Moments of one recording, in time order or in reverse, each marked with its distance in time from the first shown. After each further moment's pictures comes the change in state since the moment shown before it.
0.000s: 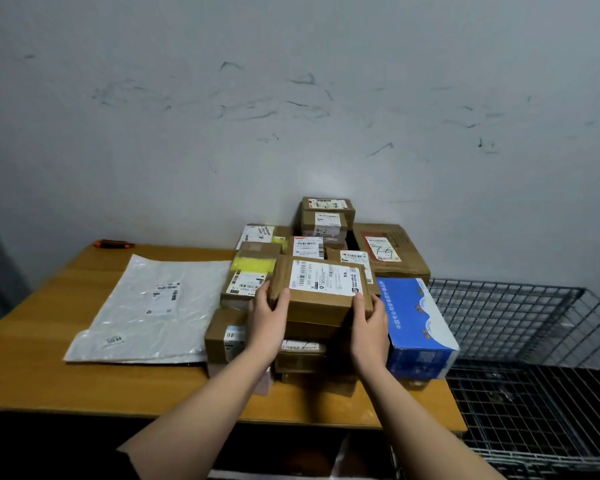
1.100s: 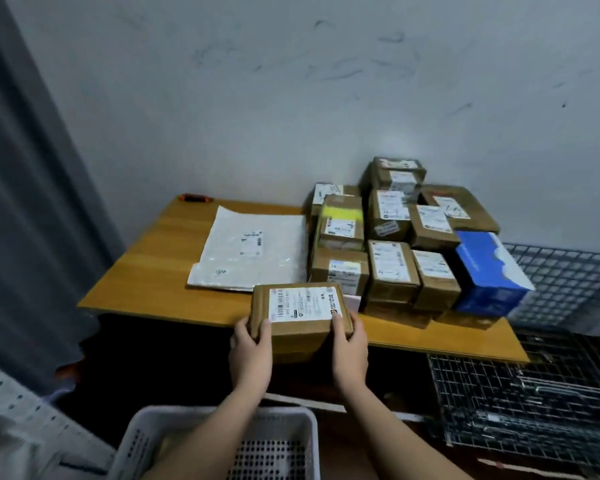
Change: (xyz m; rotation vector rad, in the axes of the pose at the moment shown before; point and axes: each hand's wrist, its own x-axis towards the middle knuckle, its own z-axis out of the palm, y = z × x) left_hand -0.131 -0.135 -0.226 0.102 0.232 -0.229; right_hand -0.257 0.017 0.125 0.101 -0.192 0.089
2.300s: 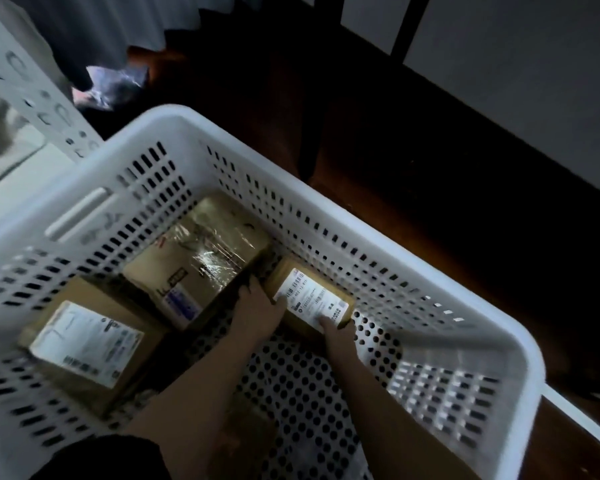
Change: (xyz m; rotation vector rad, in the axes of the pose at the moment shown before) left_hand 0.231 -0.676 0.143 0.375 -0.095 -0.563; right_hand 0.086 0.688 0.335 -0.347 -0.663 0.528
